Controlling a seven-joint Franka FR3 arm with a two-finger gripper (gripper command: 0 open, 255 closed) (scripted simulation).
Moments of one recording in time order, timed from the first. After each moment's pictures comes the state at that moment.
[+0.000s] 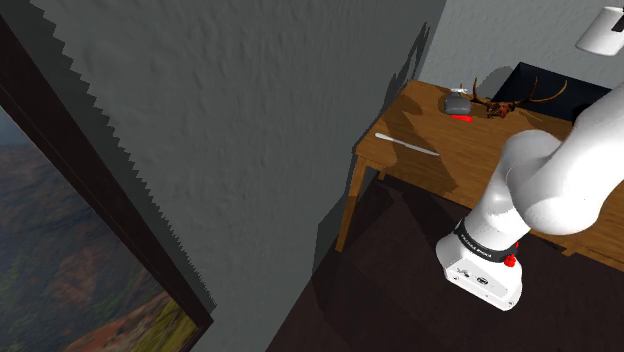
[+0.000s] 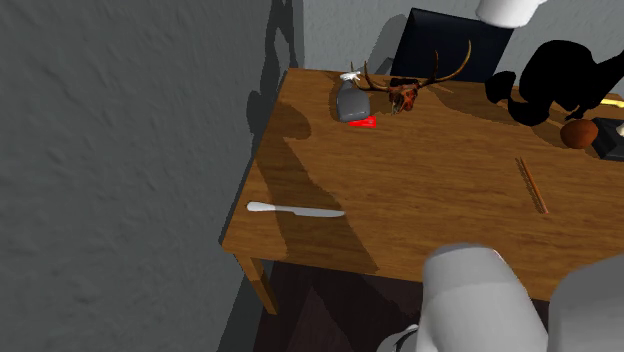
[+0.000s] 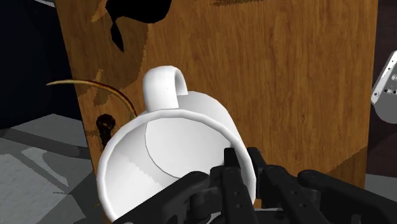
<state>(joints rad) 0.42 -0.29 -1.68 -1.30 -0.28 1.36 -1.49</state>
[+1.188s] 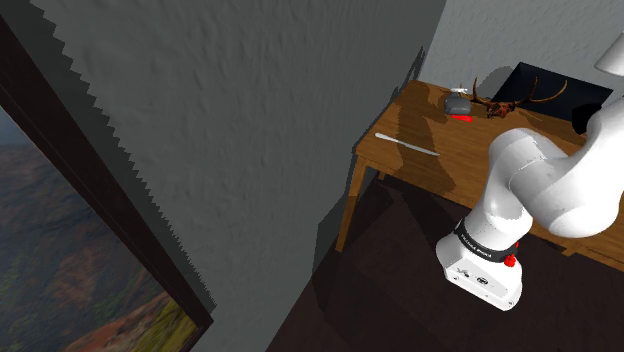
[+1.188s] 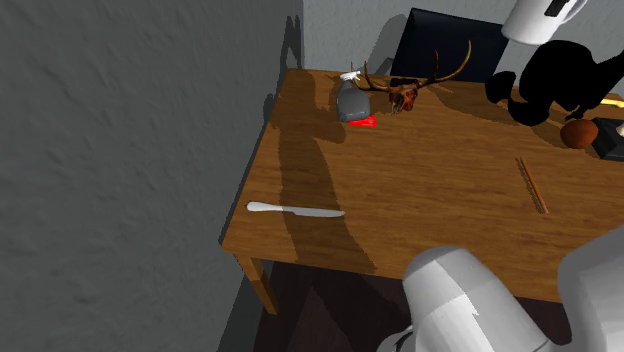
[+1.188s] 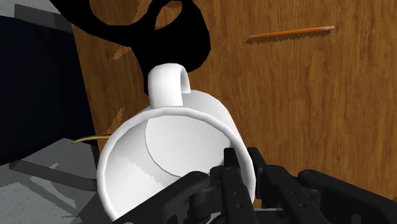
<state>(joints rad) 0.76 -0.58 -1.94 -1.06 -0.53 1.34 -1.55</state>
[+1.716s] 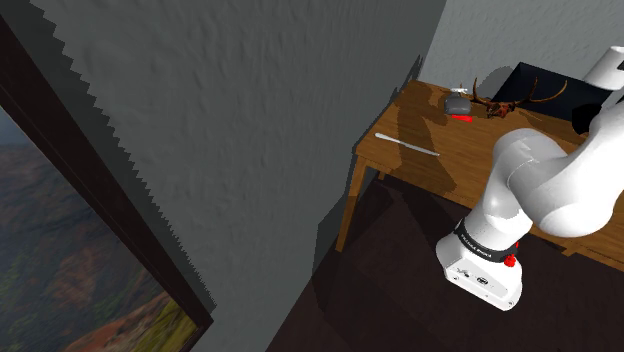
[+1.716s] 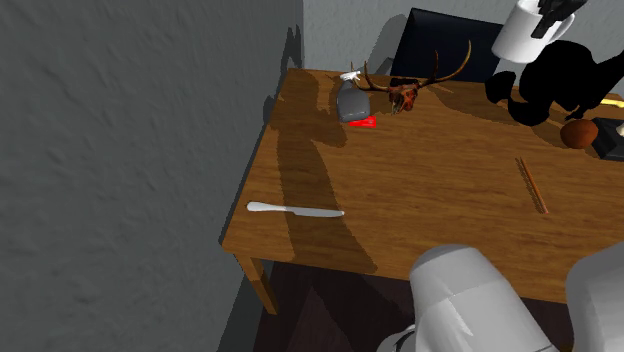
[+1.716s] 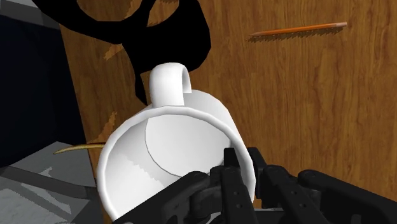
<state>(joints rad) 0.63 -0.55 -1.90 -1.26 -0.50 1.48 -1.53</state>
